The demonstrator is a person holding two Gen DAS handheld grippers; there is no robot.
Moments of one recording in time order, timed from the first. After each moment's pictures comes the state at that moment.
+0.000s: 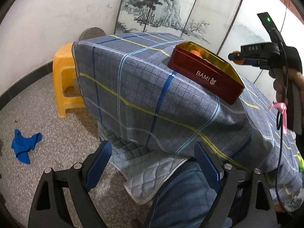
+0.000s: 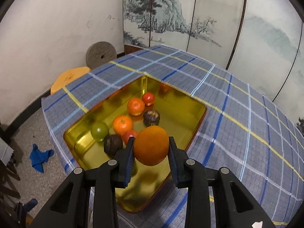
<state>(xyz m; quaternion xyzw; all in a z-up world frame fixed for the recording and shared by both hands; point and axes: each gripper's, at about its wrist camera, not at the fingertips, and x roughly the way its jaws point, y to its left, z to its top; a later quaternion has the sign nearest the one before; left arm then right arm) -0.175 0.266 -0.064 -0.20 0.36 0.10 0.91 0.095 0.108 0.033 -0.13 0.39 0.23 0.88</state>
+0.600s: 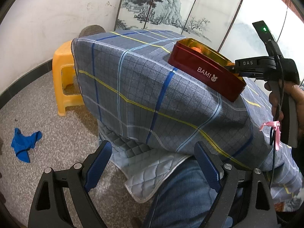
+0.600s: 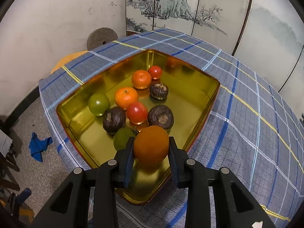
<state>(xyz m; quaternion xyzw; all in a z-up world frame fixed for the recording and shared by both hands) -0.173 0.265 -0.068 -0.20 0.37 0.10 0.90 0.088 0.113 -0.008 -0.15 0.43 0.22 0.86</state>
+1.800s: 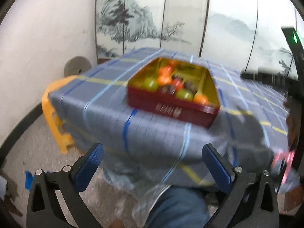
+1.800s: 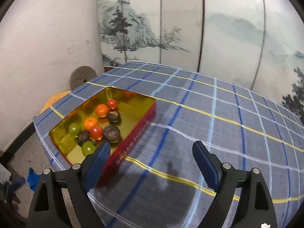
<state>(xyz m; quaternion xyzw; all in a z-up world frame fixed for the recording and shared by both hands) -0.104 0.211 -0.005 -0.07 0.33 0.08 0.94 0.061 0.005 0.040 -0.06 0.33 0.16 0.93</state>
